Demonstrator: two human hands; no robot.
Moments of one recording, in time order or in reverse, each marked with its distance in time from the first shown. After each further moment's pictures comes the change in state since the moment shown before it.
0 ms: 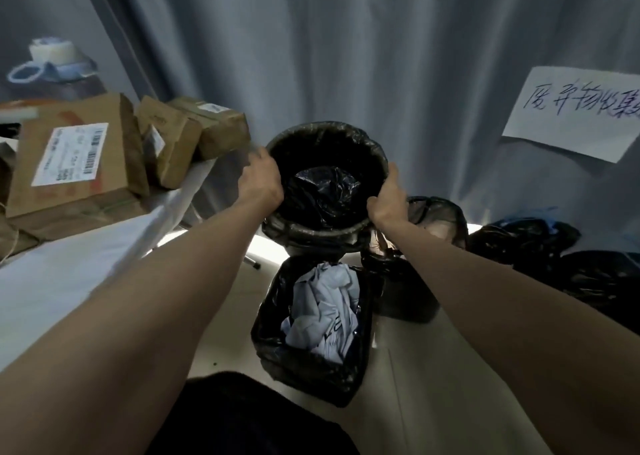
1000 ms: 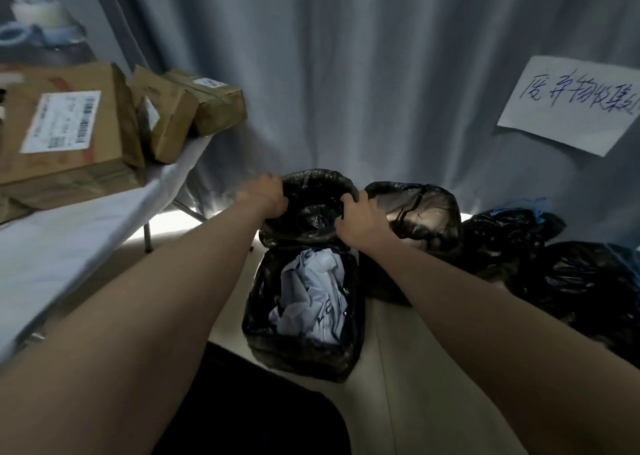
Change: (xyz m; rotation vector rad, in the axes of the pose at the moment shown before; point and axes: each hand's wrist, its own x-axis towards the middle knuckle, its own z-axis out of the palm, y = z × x) left_hand -0.016 -0.021 0.041 0.267 -0.302 0.164; right_hand -0.039 0.021 0.030 -0.654 -0.260 -0.276
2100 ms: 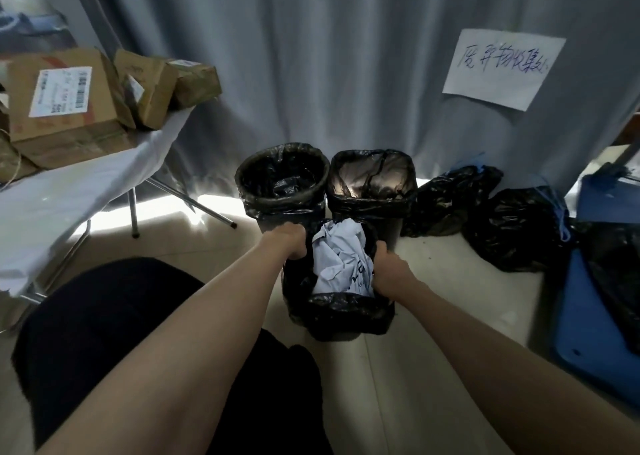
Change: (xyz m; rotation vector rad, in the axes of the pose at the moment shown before) left_hand -0.155 0.078 0.072 0.035 -0.324 0.153; right_hand -0.196 0.081 0.043 0.203 -0.203 0.247
